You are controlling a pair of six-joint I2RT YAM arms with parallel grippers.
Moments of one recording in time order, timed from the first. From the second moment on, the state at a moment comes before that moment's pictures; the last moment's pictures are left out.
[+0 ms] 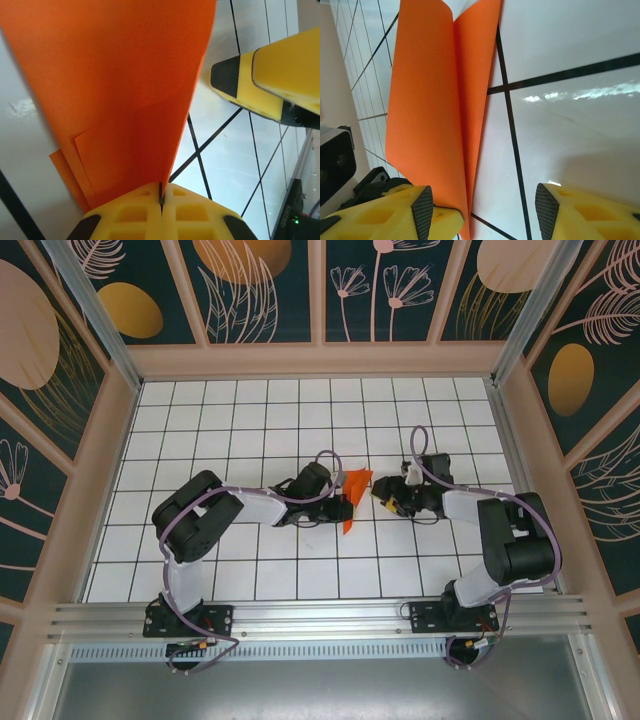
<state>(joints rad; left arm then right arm) -0.82 1.95 0.94 0.27 0.47 -0.82 0.19 1.54 0.57 0.04 -0.71 0.69</state>
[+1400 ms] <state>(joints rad) -0.80 1.99 0.90 0.44 0.55 -0.95 0.28 1.72 0.72 0.04 -0.70 0.76</state>
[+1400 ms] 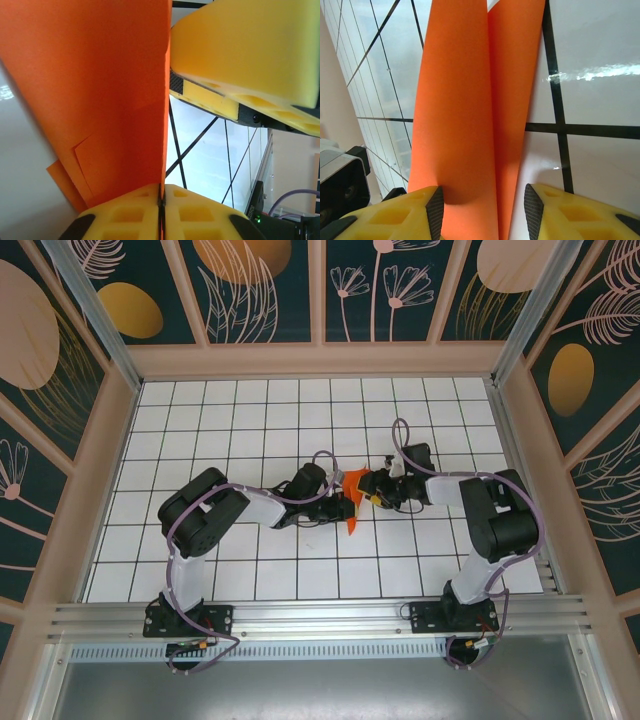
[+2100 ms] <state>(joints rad) -0.78 1.93 0.89 0.40 0.54 -0.93 0.28 1.74 0.76 -0.01 -0.70 0.76</state>
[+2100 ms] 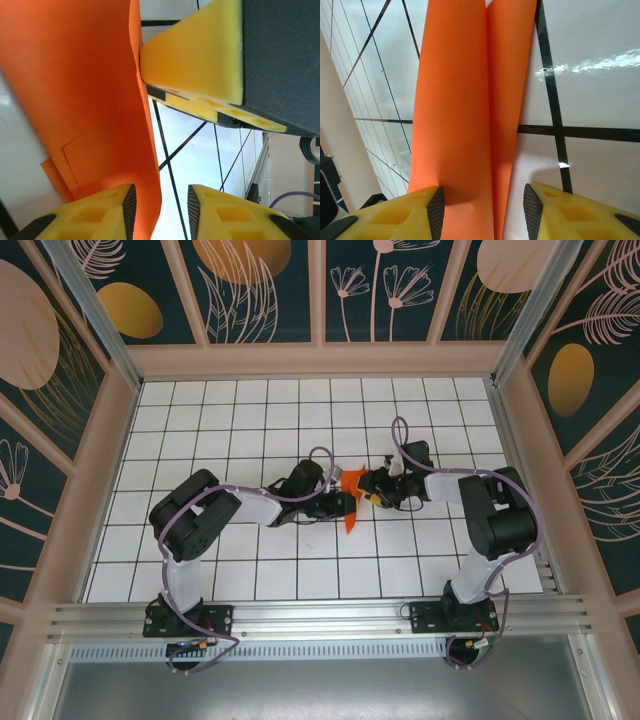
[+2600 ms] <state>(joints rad) -0.68 1.87 0.92 0.32 0.55 -0.88 0.29 1.74 0.76 -0.03 -0.70 0.76</state>
